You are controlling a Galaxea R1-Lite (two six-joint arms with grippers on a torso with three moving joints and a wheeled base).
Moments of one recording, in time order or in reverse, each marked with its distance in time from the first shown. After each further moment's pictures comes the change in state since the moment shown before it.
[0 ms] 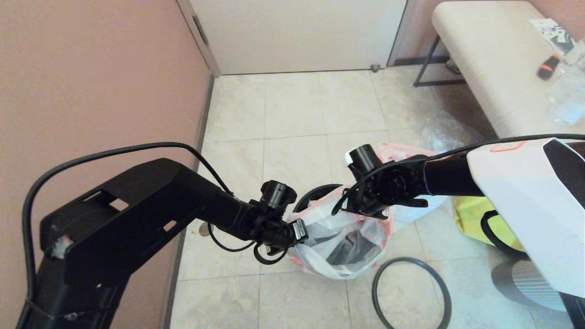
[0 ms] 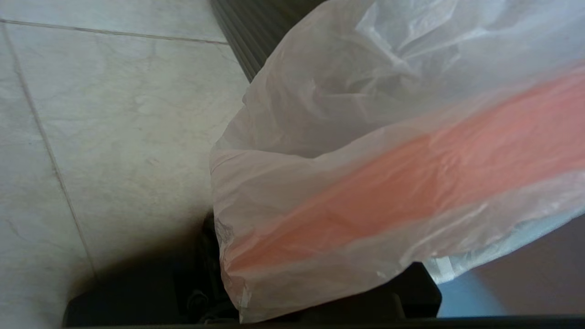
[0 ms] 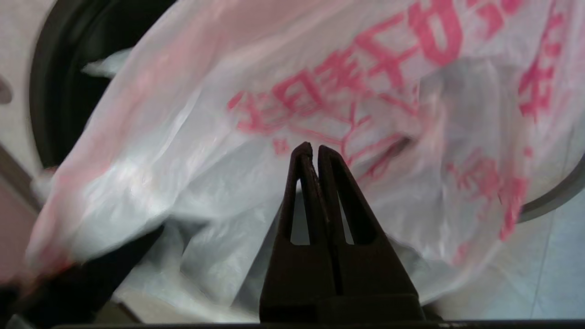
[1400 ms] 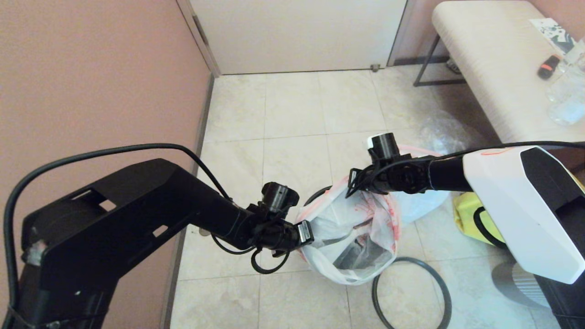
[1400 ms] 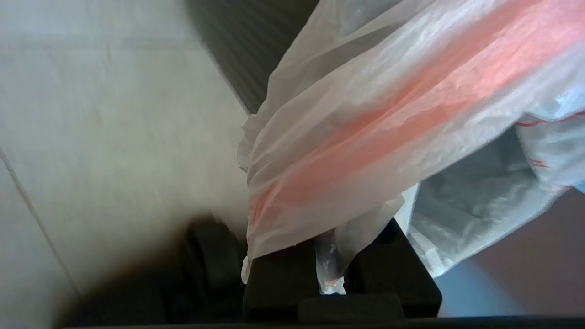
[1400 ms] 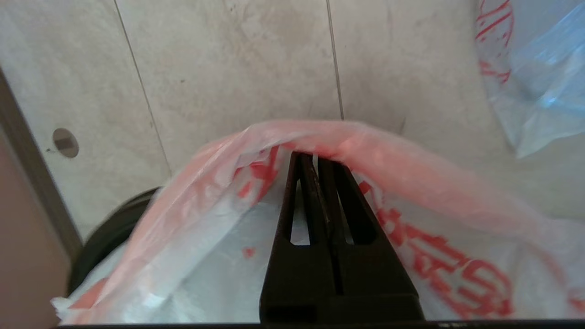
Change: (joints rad) left arm -0.032 -0.049 0.116 -0.155 -0.040 0.027; right arm -0.137 0.110 -0.119 -0.272 0.169 -0.204
